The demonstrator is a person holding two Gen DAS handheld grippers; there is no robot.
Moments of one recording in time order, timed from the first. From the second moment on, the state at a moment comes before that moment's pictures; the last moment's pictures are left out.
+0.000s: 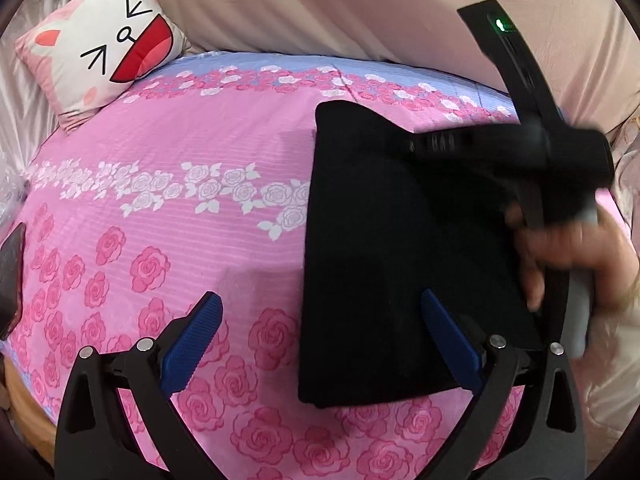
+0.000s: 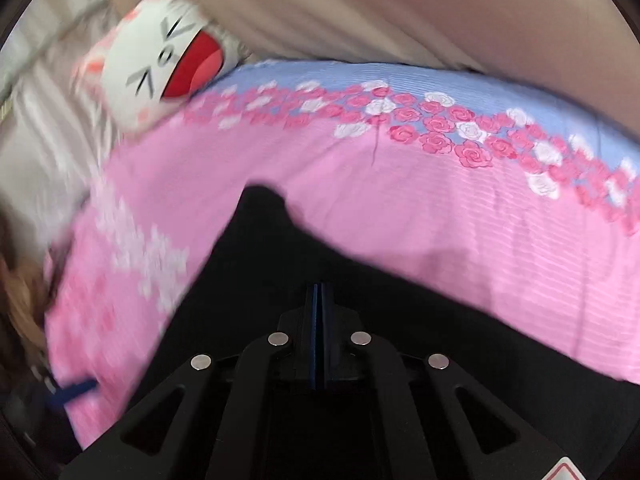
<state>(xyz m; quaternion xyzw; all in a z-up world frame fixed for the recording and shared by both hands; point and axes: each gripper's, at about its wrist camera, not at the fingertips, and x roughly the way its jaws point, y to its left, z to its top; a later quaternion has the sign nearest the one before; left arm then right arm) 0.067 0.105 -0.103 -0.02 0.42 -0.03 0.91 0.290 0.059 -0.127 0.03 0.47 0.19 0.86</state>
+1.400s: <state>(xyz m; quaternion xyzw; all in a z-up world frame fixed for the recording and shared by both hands) 0.106 0.081 -0.119 -0.15 0.46 -0.12 0.87 0.126 -0.121 -0.119 0.25 0.41 0.15 0.87</state>
